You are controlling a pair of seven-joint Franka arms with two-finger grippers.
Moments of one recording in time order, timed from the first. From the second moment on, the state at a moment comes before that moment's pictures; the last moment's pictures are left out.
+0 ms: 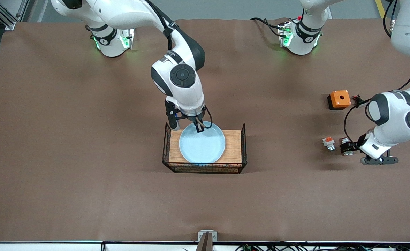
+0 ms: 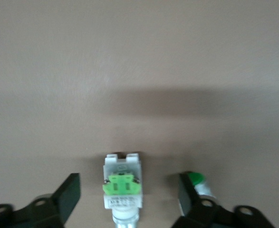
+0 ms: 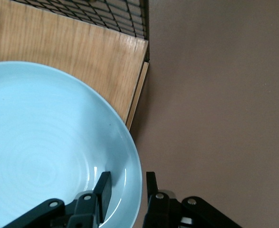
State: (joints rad) left arm 0.35 0.50 -0.20 -1.90 0.16 2.45 0.08; right arm 0.68 0.61 0.07 -1.43 -0.01 2.12 2.04
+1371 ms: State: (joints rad) left arm 0.33 0.03 -0.33 -1.51 0.07 1.59 -0.01; right arm 0.70 0.61 0.07 -1.33 -0.05 2.01 2.02
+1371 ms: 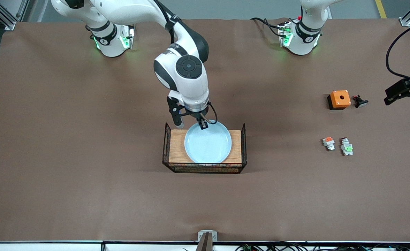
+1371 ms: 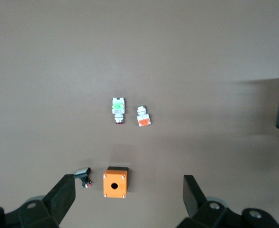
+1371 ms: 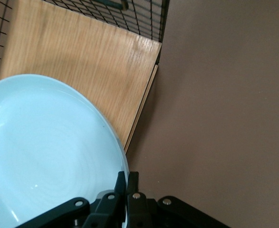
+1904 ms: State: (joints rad) left arm 0.08 -0.04 -0.17 -1.53 0.04 1.47 -0.08; right arm 0.70 0.48 0.08 -1.28 0.02 1.79 1.97
